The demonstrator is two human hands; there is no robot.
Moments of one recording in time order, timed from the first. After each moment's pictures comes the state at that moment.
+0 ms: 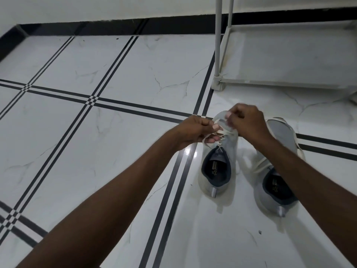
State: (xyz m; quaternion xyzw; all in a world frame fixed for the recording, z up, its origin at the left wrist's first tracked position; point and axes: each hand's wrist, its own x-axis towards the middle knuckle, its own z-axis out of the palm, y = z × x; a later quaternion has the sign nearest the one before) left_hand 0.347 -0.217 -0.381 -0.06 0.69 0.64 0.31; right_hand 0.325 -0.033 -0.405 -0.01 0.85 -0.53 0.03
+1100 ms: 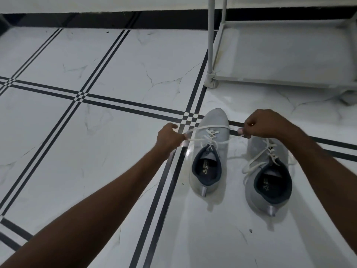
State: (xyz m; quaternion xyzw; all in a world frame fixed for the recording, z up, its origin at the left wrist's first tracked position) left_hand 0.357 -0.245 -0.441 -0.27 0.84 0.46 0.14; right_hand 0.295 0.039 -0.405 -0.10 0.95 -0.18 0.25
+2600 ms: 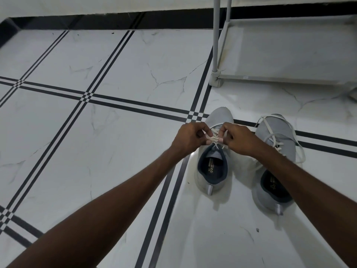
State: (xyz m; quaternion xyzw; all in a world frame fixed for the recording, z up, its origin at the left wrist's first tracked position) left_hand 0.361 -0.218 -0.436 0.02 0.92 0.37 0.12; right_hand 0.336 -0.027 -0.450 -0.14 0.90 -0.36 0.19
